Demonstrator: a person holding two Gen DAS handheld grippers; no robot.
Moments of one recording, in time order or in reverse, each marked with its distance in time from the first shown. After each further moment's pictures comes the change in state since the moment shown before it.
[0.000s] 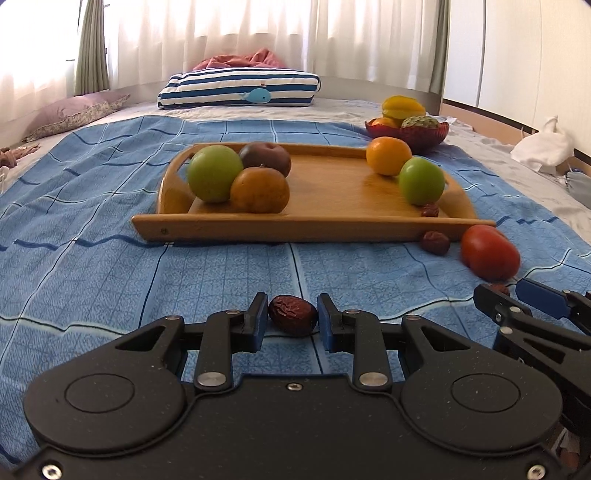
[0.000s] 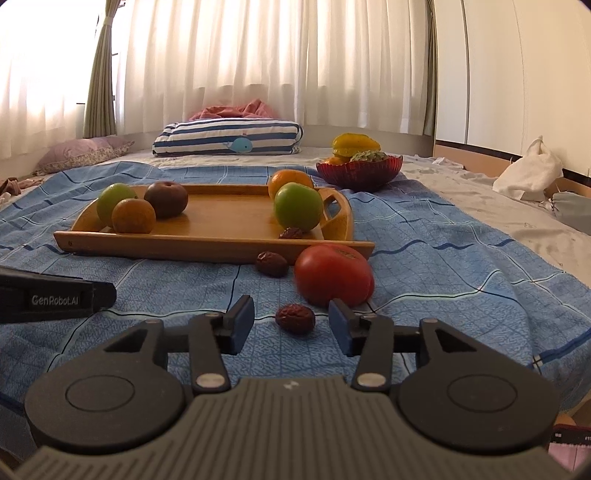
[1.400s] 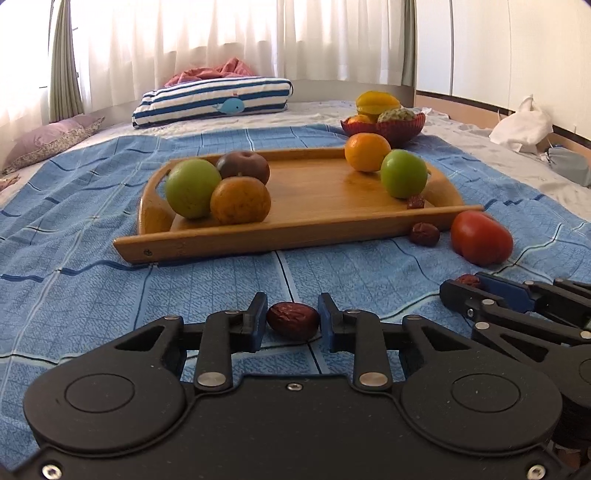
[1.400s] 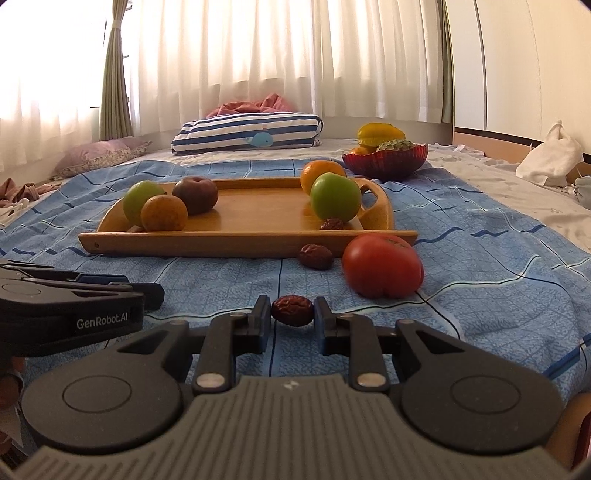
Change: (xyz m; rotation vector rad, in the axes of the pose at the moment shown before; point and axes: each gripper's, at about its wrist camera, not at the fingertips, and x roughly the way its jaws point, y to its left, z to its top) left arm 0.004 -0.003 0.002 0.104 -0.030 -0.046; right arm 0.005 0.017 -0.003 0.035 0.017 0.080
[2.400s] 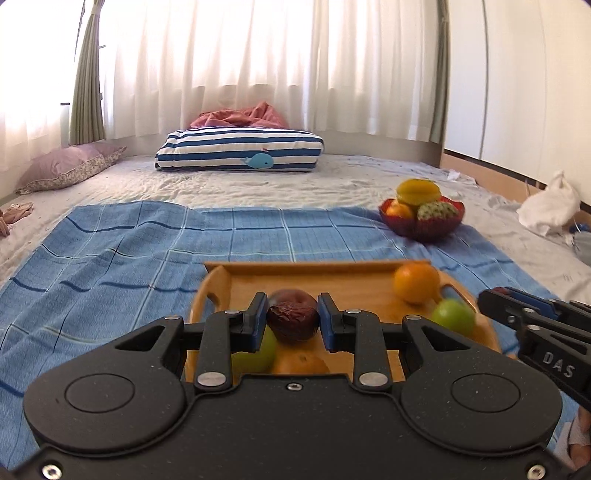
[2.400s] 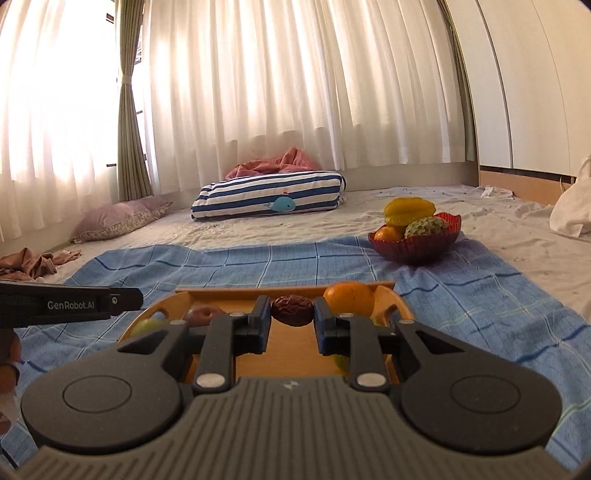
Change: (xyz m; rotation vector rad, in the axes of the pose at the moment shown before) left arm 0.020 0.066 0.142 -0.095 -0.107 0.032; right arm 0.038 -0.015 0.124 0.046 -0.147 0.103
